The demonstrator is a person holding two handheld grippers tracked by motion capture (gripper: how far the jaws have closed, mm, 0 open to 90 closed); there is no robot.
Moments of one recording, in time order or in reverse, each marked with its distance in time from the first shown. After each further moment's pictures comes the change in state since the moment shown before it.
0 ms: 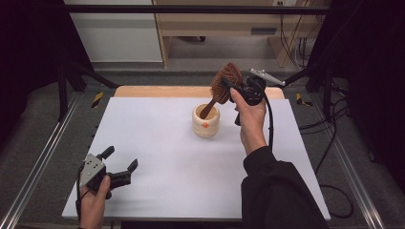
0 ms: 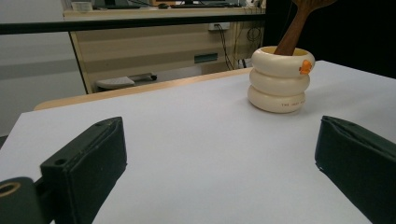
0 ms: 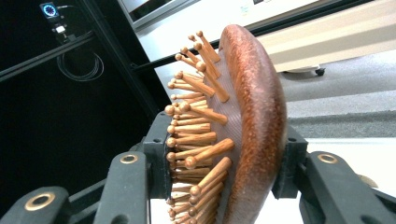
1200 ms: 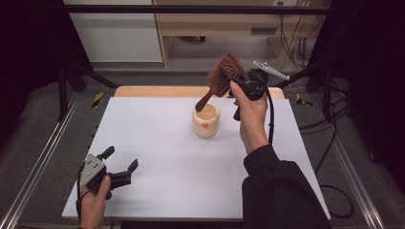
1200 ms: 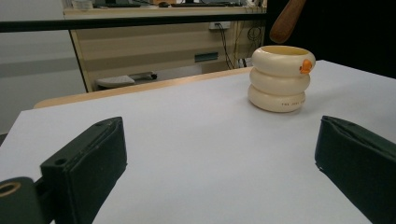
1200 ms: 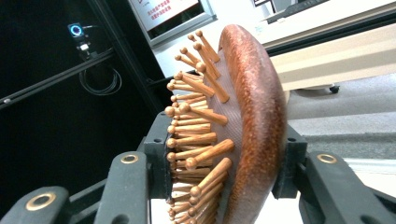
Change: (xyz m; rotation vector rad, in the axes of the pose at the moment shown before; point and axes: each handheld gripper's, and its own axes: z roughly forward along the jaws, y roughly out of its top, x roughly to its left) left arm -0.001 0.000 0.000 0.003 0.002 -0.005; right arm 0.022 0.023 -0.013 -0.063 0.052 -0.006
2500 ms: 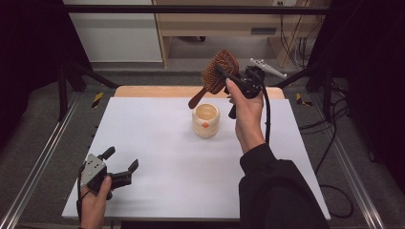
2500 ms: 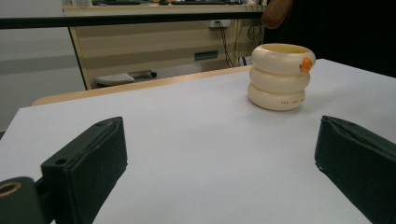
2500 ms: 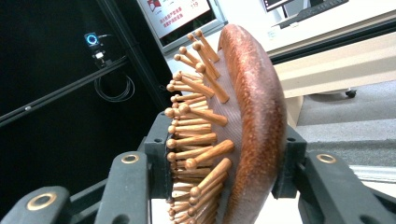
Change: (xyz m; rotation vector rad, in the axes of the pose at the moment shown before) left arm -0.001 -0.001 0.001 0.007 0.000 -0.006; right arm 0.015 0.004 0.003 -0.024 0.046 0.025
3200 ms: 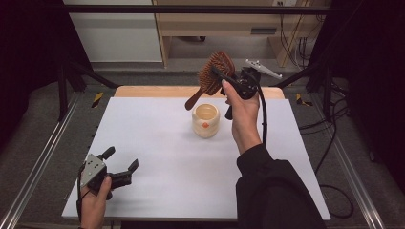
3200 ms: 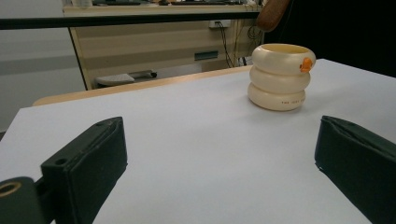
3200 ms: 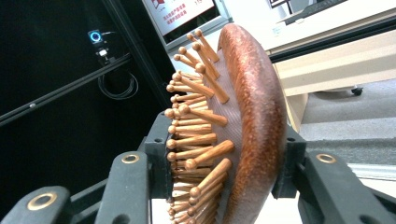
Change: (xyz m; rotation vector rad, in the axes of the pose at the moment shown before) left arm 0.000 0.000 0.000 0.000 0.001 0.002; right arm 0.005 -0.006 0.006 0.009 0.013 -0.001
